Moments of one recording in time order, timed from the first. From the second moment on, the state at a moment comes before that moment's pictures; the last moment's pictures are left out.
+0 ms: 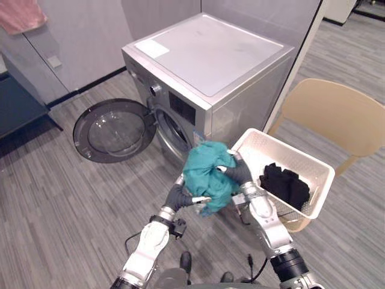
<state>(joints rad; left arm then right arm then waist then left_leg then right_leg) 0.07 0.21 -0.39 0.06 0.10 -0.19 0.03 -0.14 -0.08 0.30 0.12 0.16 -0.13 0.03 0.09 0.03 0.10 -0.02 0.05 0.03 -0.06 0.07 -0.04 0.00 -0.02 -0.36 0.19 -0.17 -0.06</state>
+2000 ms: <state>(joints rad) 0.28 0.02 0.21 0.36 -0.03 -0.12 0.13 0.15 -0.11 -0.10 0.48 -0.24 -0.09 -0.07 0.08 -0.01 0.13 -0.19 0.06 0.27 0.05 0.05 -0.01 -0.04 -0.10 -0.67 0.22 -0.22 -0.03</state>
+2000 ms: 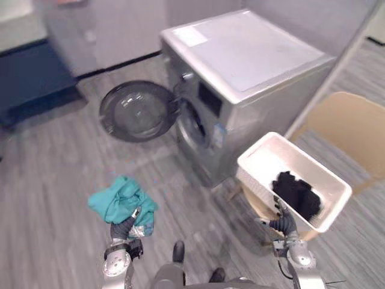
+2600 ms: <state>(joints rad) 0.22 0.11 0.07 0.39 0.01 -0.10 0.14 0.16 -0.06 -0.03 0.53 -0.27 -0.06 -0.09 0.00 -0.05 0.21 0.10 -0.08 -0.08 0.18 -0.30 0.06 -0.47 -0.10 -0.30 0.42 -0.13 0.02</state>
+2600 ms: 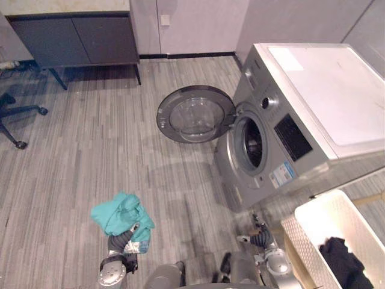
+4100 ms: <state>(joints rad) 0.15 0.10 0.04 0.41 0.03 -0.09 0.12 0.05 -0.09 -0.04 0.68 -0.23 -0.05 -0.18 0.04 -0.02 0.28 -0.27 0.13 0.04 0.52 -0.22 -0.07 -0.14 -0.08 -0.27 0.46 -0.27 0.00</state>
